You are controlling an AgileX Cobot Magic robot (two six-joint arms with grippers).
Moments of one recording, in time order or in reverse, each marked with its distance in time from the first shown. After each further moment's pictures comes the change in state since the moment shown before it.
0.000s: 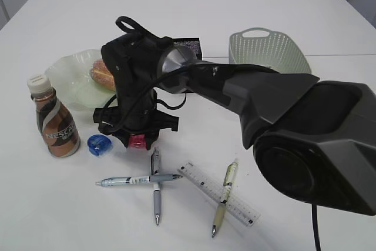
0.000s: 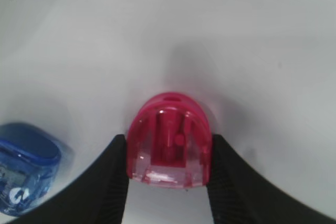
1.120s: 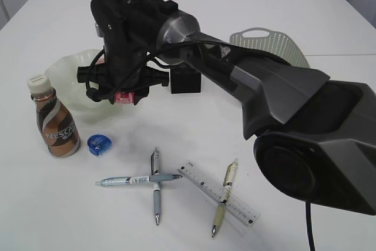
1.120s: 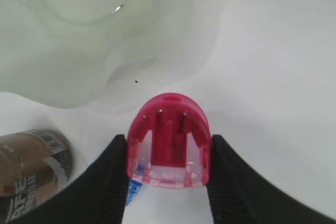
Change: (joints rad) left arm 0.000 0.000 0.000 -0.012 0.000 0.001; right arm -0.002 0.002 -0.246 -0.066 0.024 -0.148
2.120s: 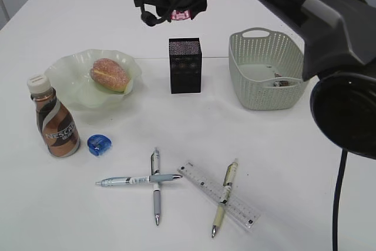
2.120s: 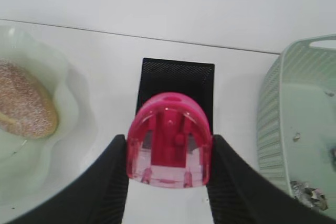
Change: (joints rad) left arm 0.000 0.000 0.000 -0.005 0.000 0.000; right arm -0.117 -0.181 -0.012 -0.317 0.011 -0.179
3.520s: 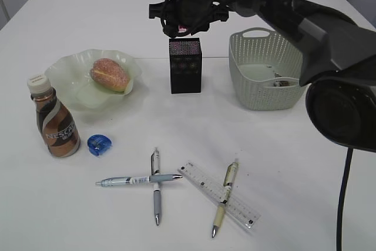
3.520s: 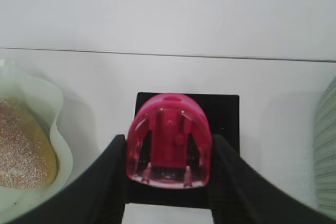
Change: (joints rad) left arm 0.000 0.000 0.000 -0.023 0.000 0.000; right arm -0.130 0.115 0.000 0.193 -0.238 -0.034
